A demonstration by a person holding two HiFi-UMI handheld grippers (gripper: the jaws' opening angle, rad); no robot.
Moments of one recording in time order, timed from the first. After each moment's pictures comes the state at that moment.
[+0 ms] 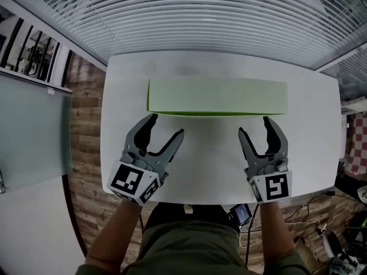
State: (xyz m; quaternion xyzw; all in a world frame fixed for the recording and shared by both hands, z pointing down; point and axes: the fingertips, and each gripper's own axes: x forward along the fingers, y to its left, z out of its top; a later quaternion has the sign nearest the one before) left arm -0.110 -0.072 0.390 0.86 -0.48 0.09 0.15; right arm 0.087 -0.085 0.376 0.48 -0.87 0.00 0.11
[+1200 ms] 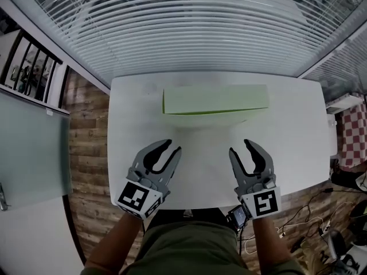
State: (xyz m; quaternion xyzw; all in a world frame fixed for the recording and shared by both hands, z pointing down) left arm -0.098 -0.038 0.353 0.90 -0.41 0.09 0.12; right arm 0.057 -0.037 0.326 0.49 -0.87 0.02 0.10
